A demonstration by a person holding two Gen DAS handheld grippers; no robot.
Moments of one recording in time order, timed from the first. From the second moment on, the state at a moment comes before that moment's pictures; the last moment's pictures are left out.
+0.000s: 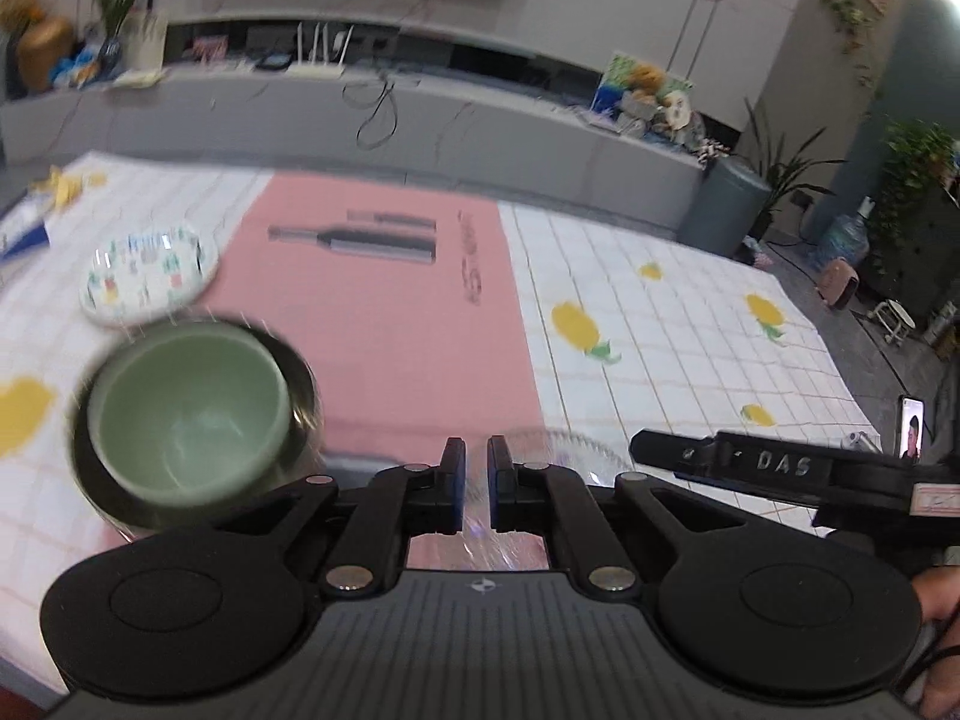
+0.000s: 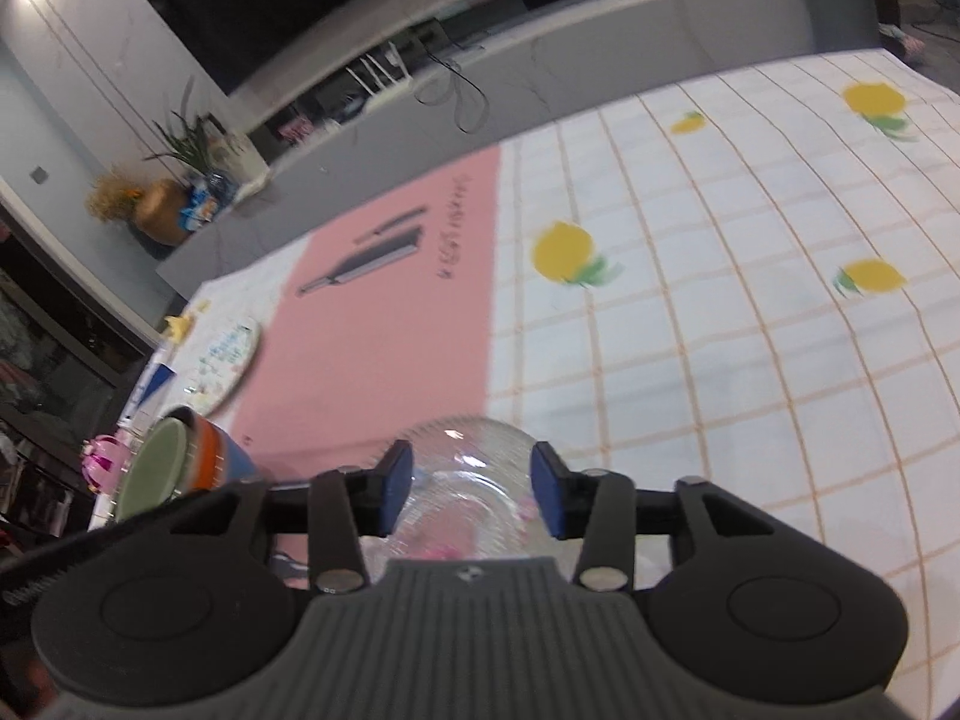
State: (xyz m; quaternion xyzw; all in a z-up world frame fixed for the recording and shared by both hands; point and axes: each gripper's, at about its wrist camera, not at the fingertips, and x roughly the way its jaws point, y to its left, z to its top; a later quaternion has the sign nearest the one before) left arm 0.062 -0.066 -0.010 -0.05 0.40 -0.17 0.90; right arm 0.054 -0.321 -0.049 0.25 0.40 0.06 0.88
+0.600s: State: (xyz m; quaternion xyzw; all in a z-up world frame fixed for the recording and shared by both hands) left arm 0.174 0.053 0.012 -0.04 0.39 -0.11 0.91; right arm 0.127 -0.237 -0.020 0.23 0.43 0.09 0.87
